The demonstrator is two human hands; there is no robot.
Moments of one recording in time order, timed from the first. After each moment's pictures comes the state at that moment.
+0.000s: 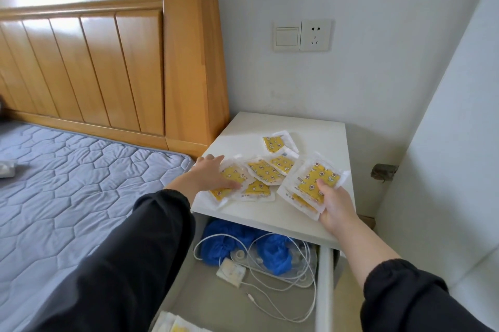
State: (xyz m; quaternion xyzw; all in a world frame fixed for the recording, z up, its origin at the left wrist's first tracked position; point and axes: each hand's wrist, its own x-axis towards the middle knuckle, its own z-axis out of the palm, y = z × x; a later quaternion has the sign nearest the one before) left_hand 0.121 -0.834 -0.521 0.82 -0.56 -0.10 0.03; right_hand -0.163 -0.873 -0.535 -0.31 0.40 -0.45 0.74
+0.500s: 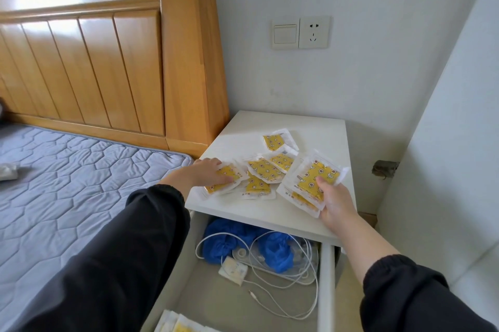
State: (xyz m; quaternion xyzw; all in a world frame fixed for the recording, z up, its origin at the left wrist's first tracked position) left_hand 0.122 -0.828 -0.503 0.82 -0.54 -0.16 -0.01; right_hand -0.163 -0.872 -0.533 -0.32 0.42 -0.44 0.73
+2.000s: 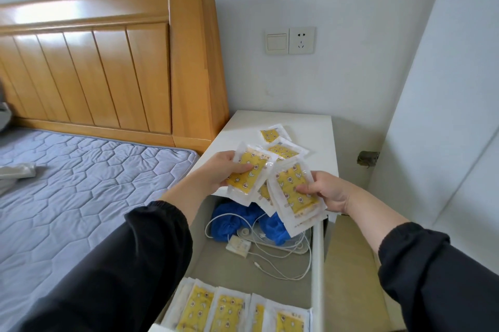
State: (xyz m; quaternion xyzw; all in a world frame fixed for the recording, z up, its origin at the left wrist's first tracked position) left_hand 0.043 -0.735 -0.460 0.66 -0.41 -0.46 0.43; right_hand -0.199 -0.818 -0.497 -0.54 0.31 -0.16 0.77
